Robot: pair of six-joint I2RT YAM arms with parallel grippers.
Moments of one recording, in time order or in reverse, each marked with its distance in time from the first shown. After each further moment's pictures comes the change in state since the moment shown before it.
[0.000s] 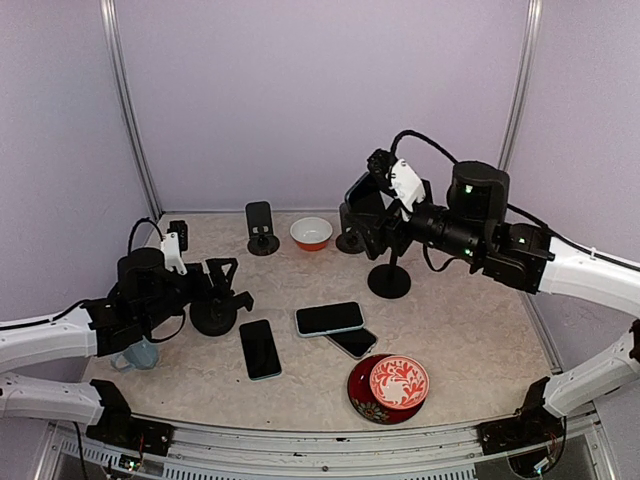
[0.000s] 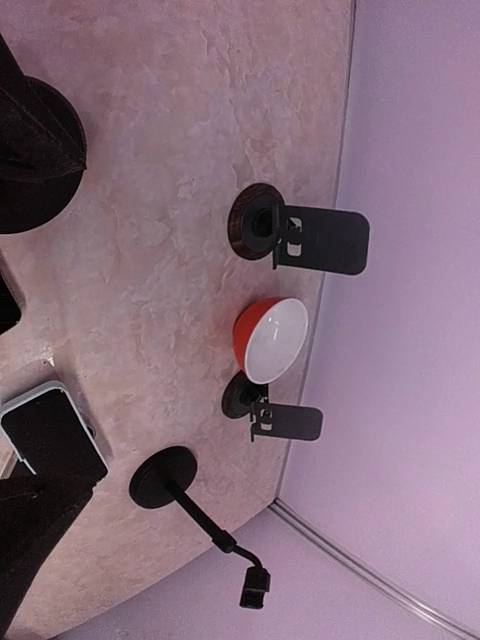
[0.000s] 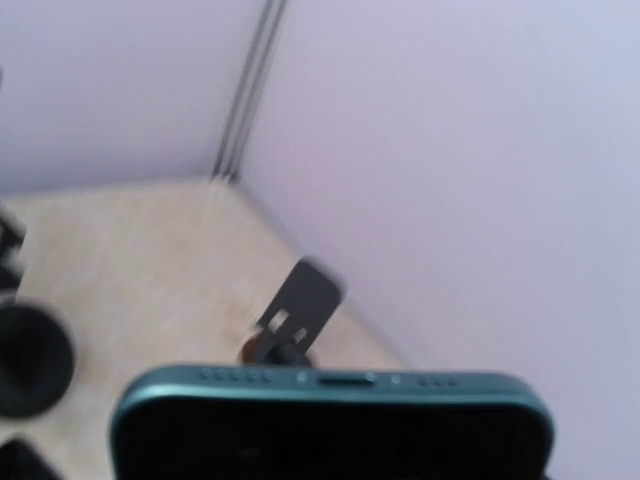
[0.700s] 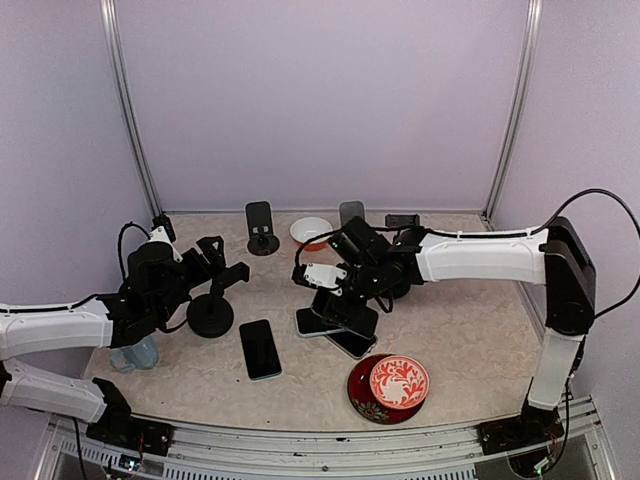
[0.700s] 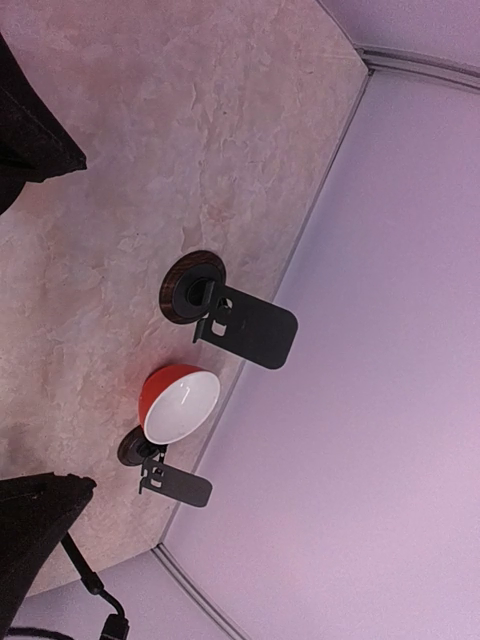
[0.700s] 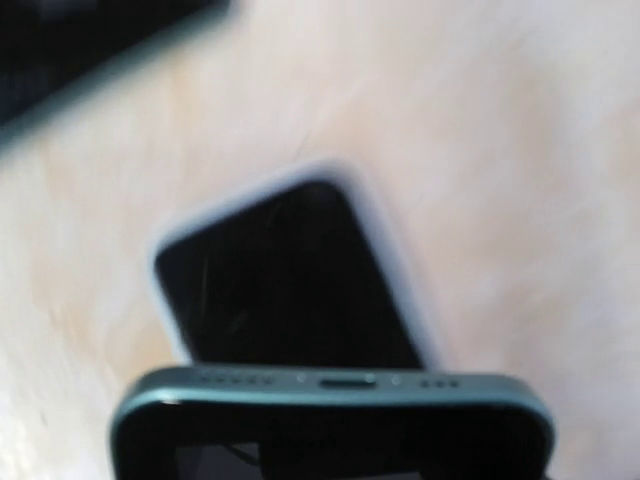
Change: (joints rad) left arm 0.048 0.168 0.029 0.142 -0.222 -0.156; right arm 0.005 0.624 0.297 -0.564 -0.126 -0.088
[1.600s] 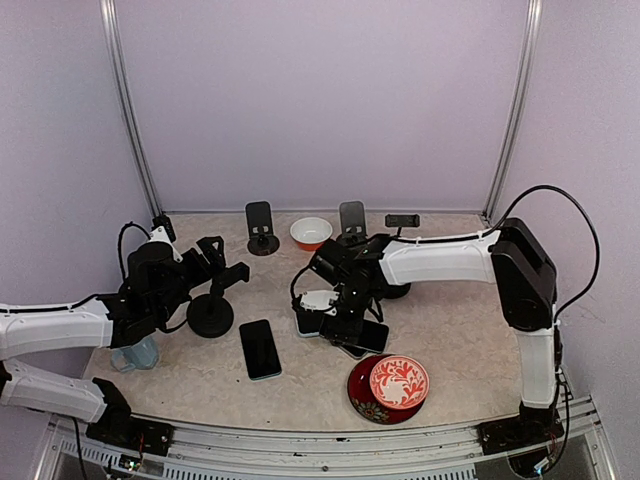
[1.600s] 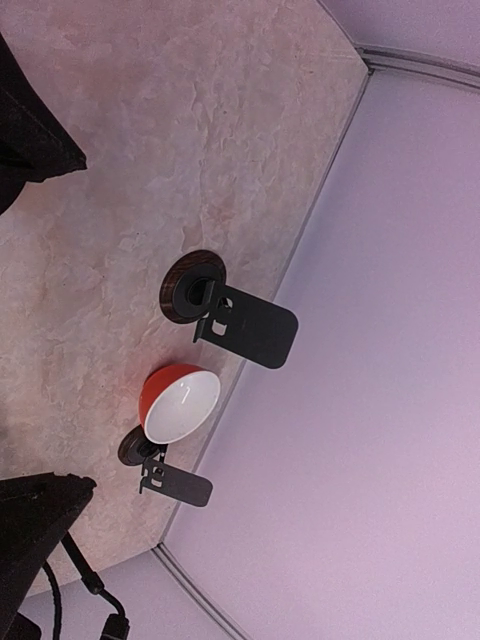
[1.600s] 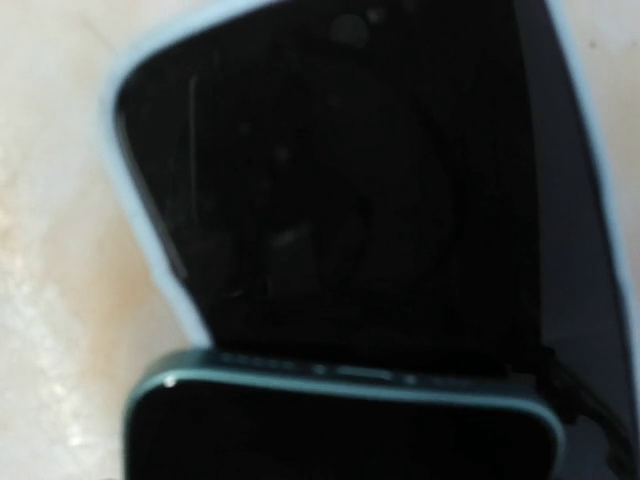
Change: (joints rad) left arm 0.000 0.000 0.000 0.000 0.002 0.000; right arm 0.000 0.190 0.141 -0.210 0.051 -0.029
